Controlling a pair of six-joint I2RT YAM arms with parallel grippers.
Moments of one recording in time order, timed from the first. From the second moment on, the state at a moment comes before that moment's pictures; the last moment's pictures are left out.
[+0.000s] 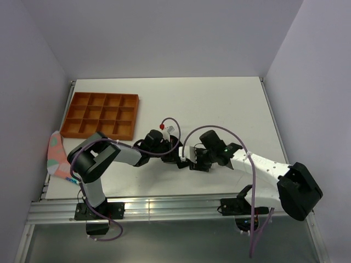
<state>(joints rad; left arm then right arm) -0.78 1.81 0.67 0.52 0.42 -0.83 0.66 1.21 0.61 -0.39 -0.38 -0.81</state>
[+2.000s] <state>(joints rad) -0.77 1.77 0.66 0.38 0.57 -0.77 0.93 1.29 0.52 -0.16 -0.16 -0.90</state>
